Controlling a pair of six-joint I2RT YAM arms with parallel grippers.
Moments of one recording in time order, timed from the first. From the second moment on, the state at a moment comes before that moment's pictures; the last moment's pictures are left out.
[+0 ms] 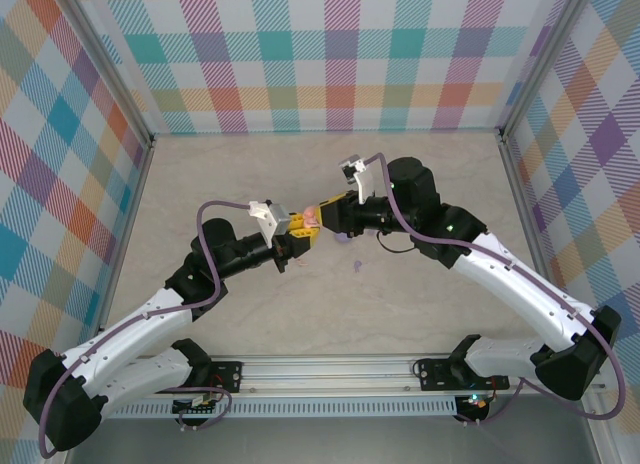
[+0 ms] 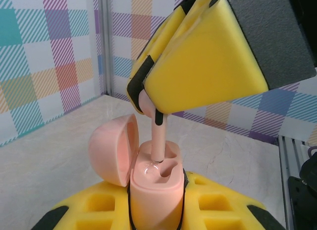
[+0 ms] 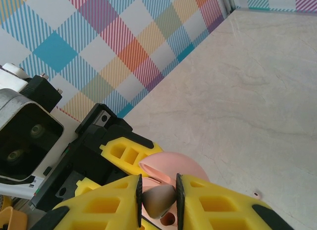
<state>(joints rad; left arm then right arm) -0.69 0.93 0.65 0.26 0.41 -0.03 0.78 1.22 1.26 -0.41 -0.42 0.39</state>
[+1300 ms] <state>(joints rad) -0.69 0.94 0.67 0.23 0.41 -0.04 0.79 1.26 1.30 -0.49 -0.46 0.37</state>
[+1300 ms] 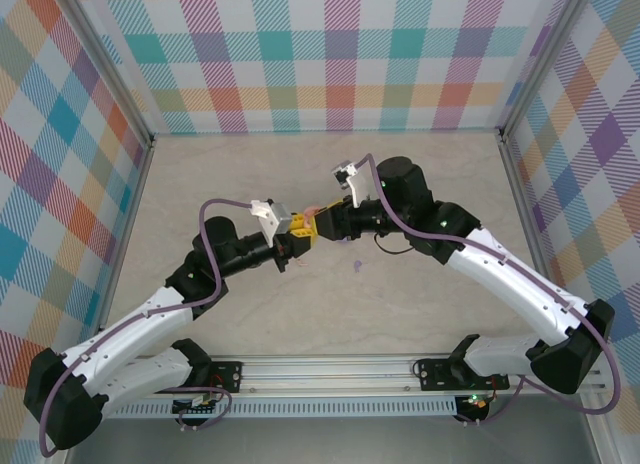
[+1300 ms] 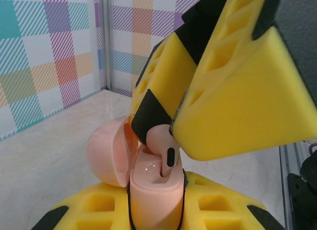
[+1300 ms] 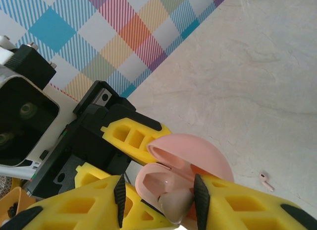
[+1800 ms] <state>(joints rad) -0.69 1.01 0.73 0.18 0.45 -0.09 0.82 1.27 1.33 -0.54 -0.37 0.31</state>
